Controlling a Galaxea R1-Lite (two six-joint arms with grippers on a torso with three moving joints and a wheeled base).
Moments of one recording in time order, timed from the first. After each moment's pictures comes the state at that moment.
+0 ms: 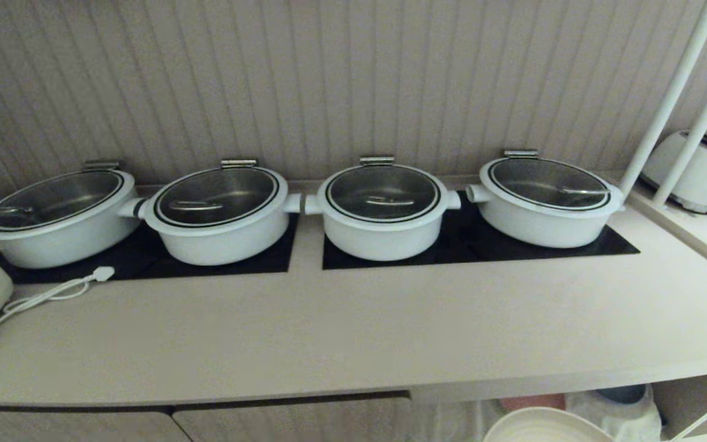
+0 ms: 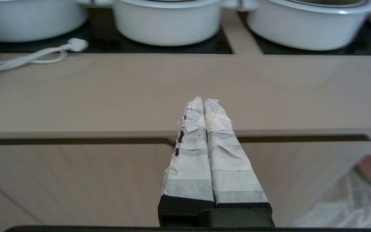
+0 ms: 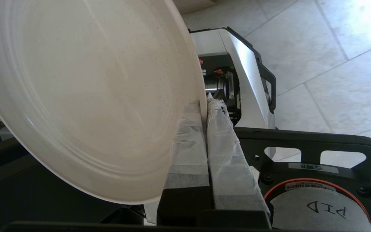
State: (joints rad) left arm 0.00 0.00 0.00 0.00 0.00 -0.05; right arm 0.28 1.02 -0.24 0.27 0.18 0.53
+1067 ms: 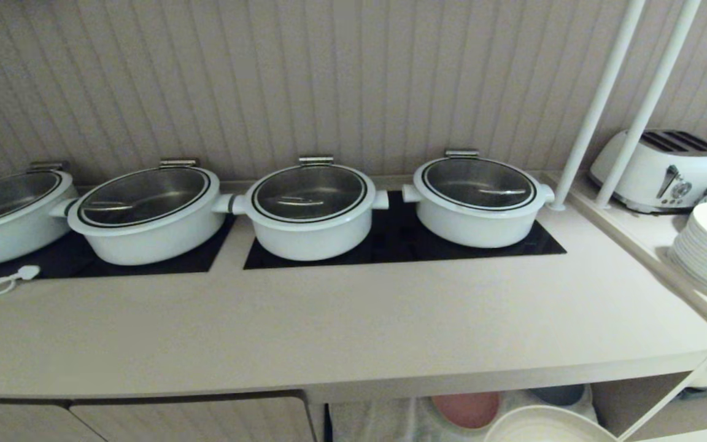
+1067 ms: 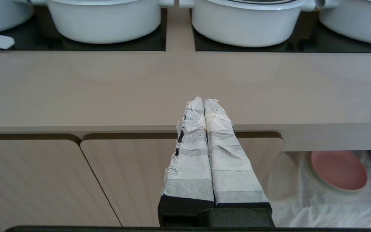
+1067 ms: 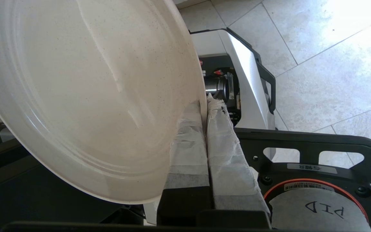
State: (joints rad) left arm 0.00 0.00 0.00 0.00 0.00 -0.05; right arm 0.28 1.02 -0.24 0.27 0.18 0.53
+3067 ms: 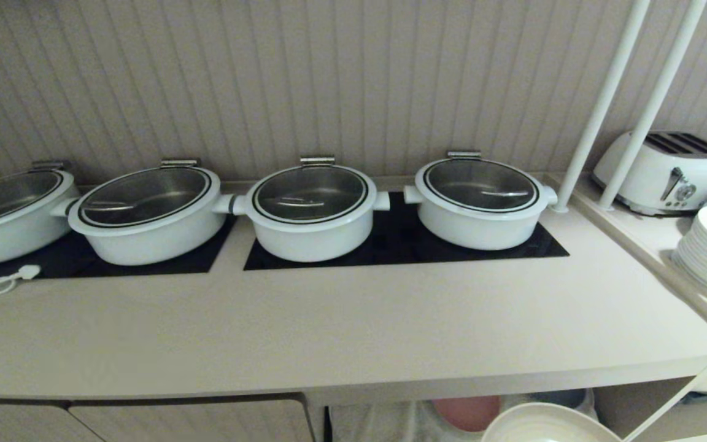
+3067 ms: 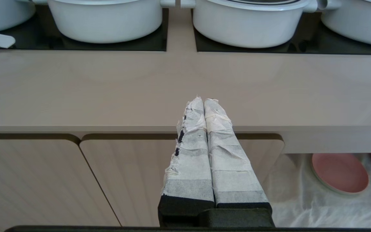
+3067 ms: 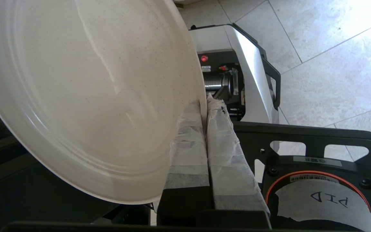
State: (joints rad) left arm 0.00 0.00 0.00 0.00 0.00 -0.05; right arm 0.28 1.01 -0.30 0.35 0.20 0.53
